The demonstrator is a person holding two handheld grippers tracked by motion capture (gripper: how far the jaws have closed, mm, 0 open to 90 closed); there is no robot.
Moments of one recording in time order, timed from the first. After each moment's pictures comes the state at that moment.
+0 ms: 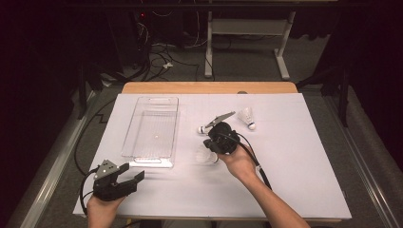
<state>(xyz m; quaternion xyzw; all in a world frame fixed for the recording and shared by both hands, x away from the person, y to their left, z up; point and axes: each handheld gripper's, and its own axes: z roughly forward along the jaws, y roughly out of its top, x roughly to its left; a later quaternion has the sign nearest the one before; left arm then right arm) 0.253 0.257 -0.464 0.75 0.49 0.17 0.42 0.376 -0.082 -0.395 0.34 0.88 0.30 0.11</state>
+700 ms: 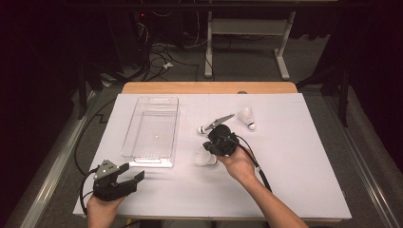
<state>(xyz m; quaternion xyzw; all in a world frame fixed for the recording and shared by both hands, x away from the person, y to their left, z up) 0.253 0.257 -0.464 0.75 0.49 0.17 0.42 0.376 -0.082 -0.405 0.35 0.88 0.30 0.10</state>
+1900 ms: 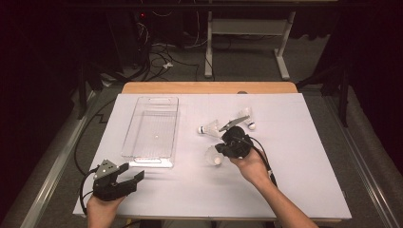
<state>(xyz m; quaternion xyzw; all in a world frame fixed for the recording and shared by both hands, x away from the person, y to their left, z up) 0.254 0.257 -0.464 0.75 0.49 0.17 0.42 0.369 -0.119 -0.402 0.36 0.88 0.30 0.09</state>
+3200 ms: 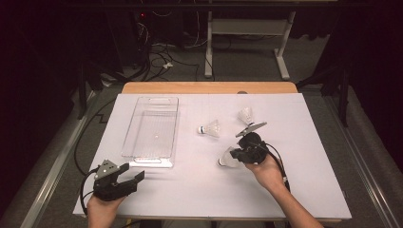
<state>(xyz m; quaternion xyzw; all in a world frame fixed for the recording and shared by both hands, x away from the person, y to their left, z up) 0.253 0.256 -0.464 0.75 0.49 0.17 0.41 0.362 -0.163 -0.420 0.39 0.87 0.28 0.09</state>
